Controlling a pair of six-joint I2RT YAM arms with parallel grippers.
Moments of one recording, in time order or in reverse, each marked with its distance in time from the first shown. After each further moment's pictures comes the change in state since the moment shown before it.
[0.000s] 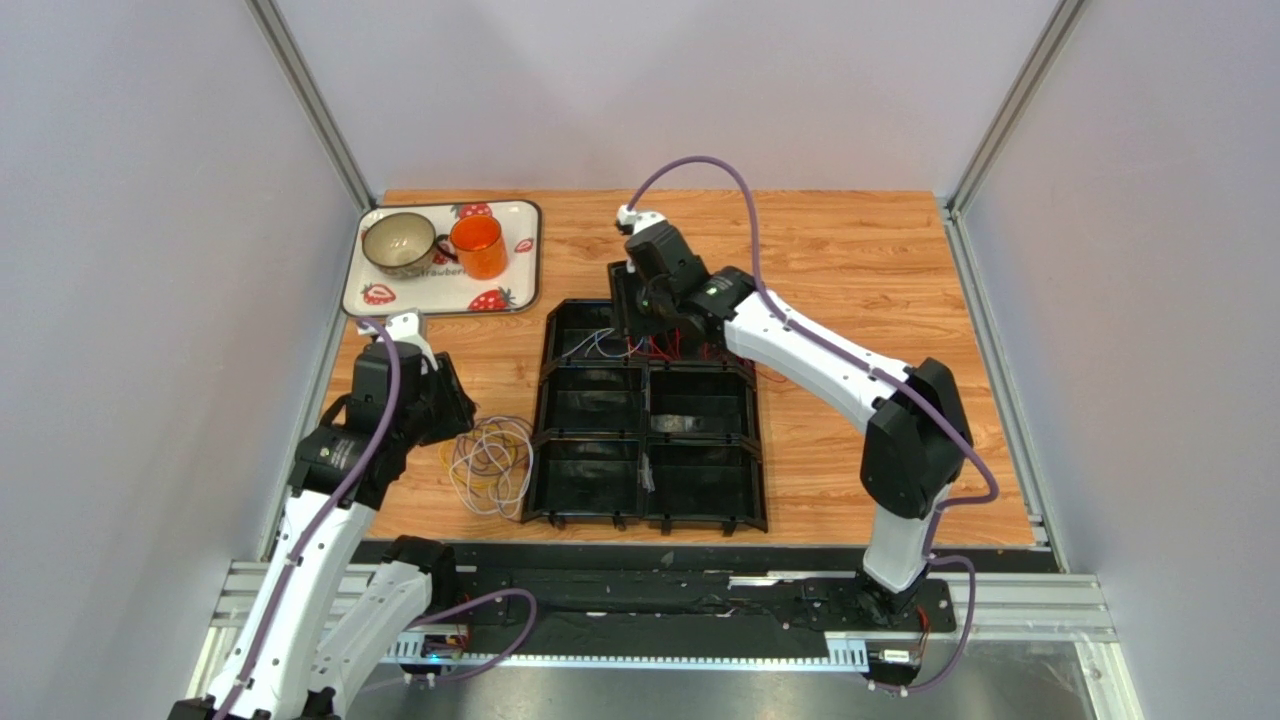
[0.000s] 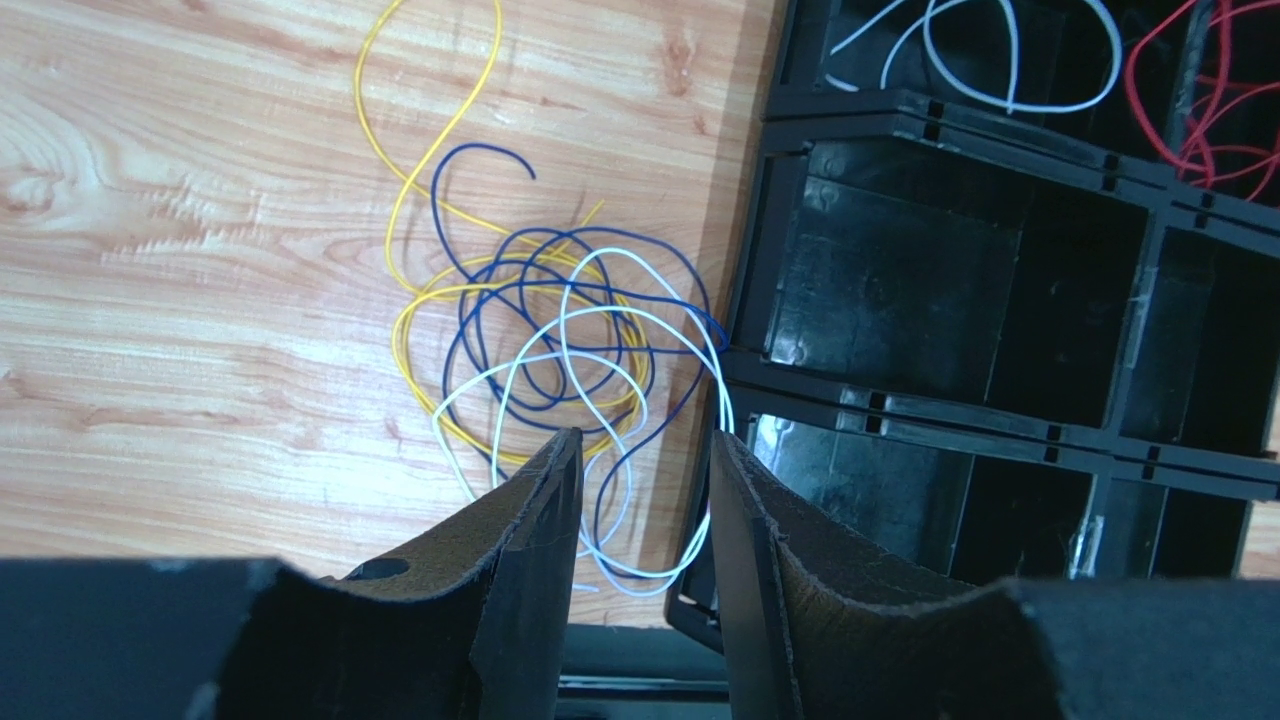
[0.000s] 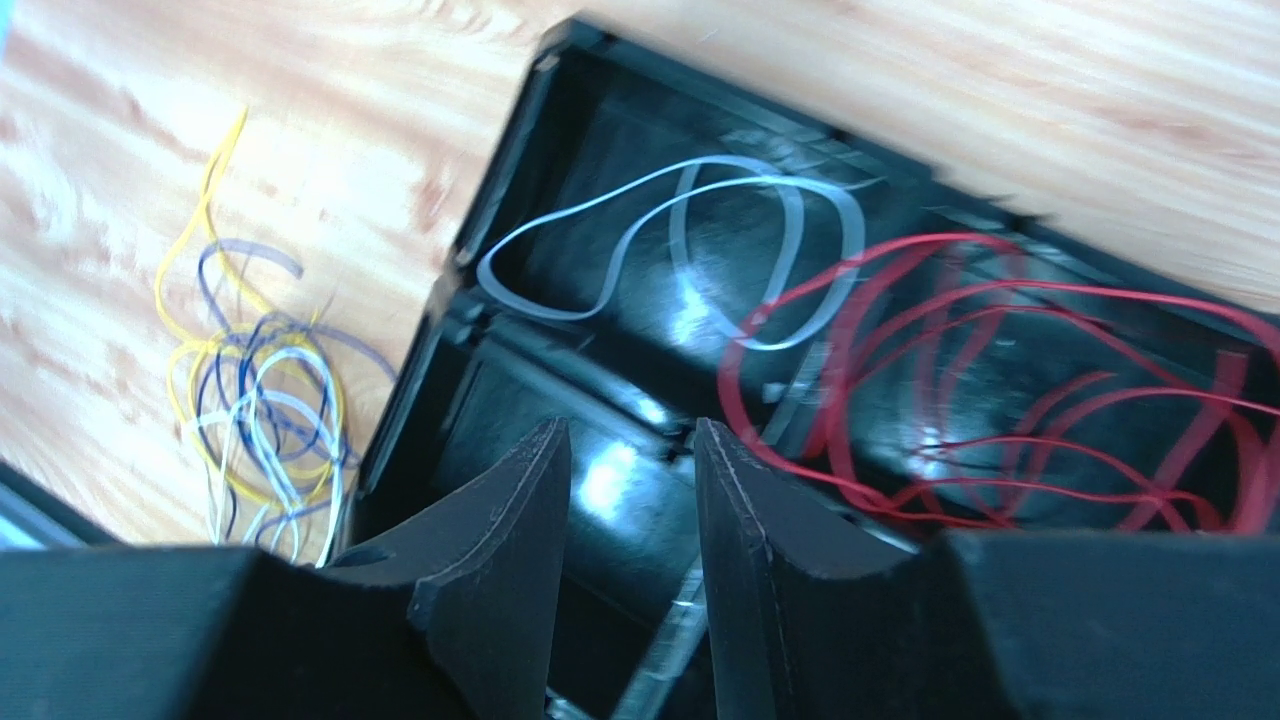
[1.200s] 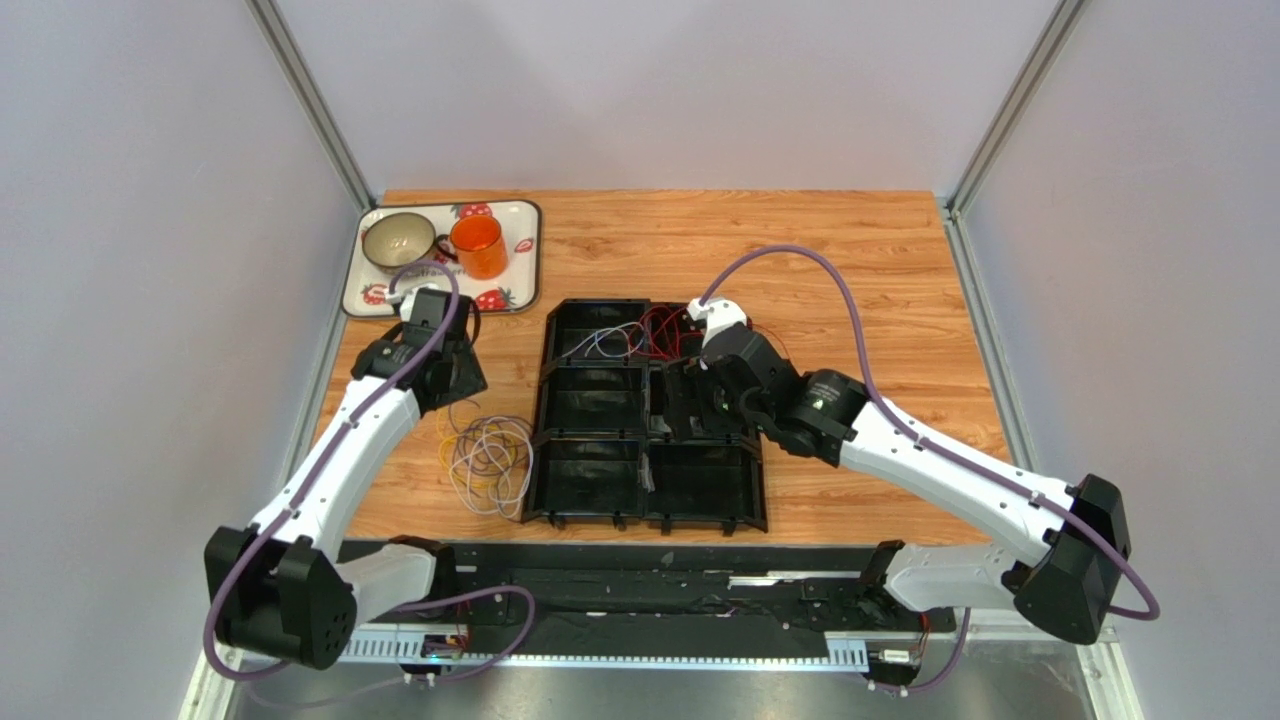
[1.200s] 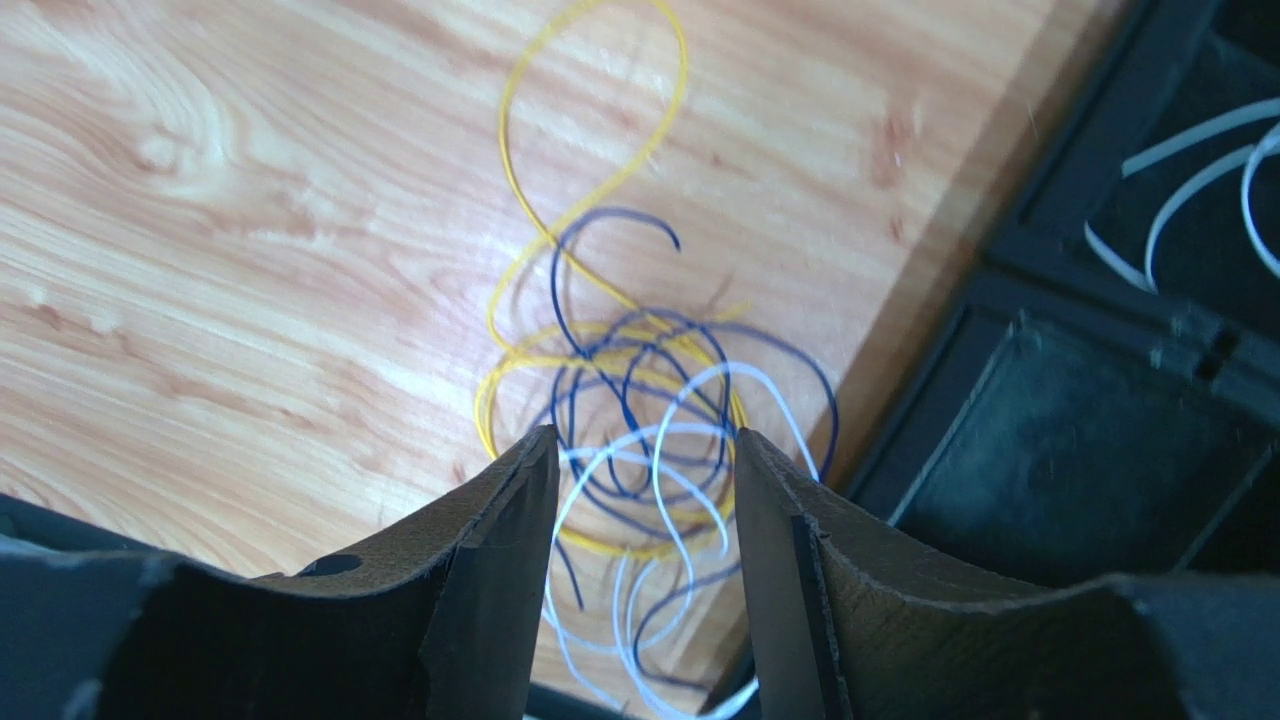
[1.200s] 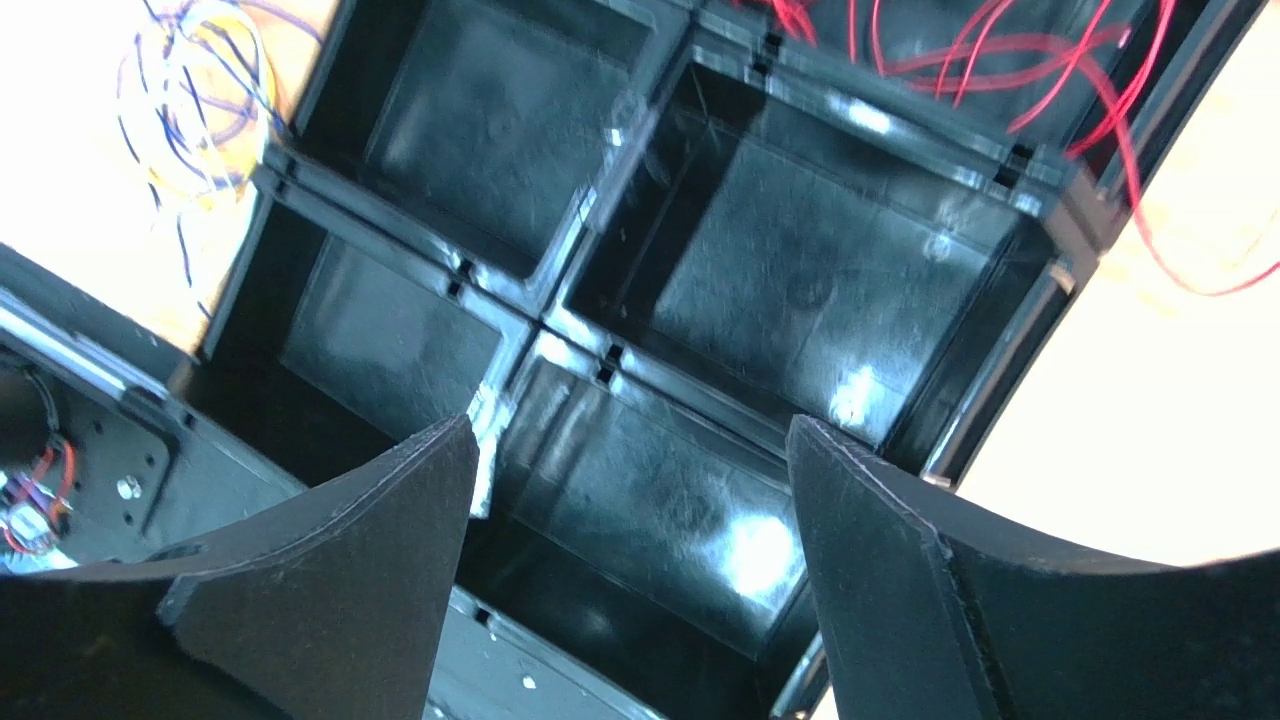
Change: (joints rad) left arm 0.001 0.418 0.072 0.071 -0.220 -0.111; right arm 0.153 -0.578 -0.538 -0.084 0.110 0.050
